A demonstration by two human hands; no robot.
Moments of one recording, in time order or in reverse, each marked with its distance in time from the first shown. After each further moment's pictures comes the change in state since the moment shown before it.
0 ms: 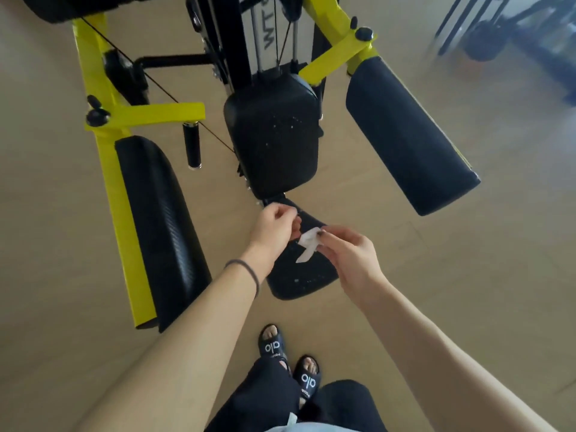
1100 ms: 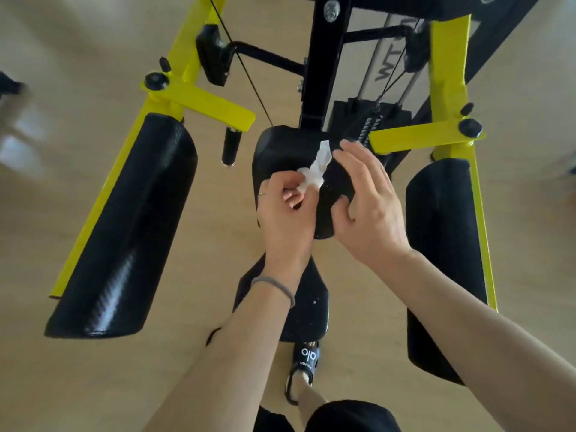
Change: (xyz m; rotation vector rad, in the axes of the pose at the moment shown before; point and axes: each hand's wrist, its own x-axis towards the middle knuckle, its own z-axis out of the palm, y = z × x) left_hand 0.071 0.100 0.066 -0.374 0.814 0.373; right_hand 0.172 -0.165 0.032 -1.023 -0.478 -1.368
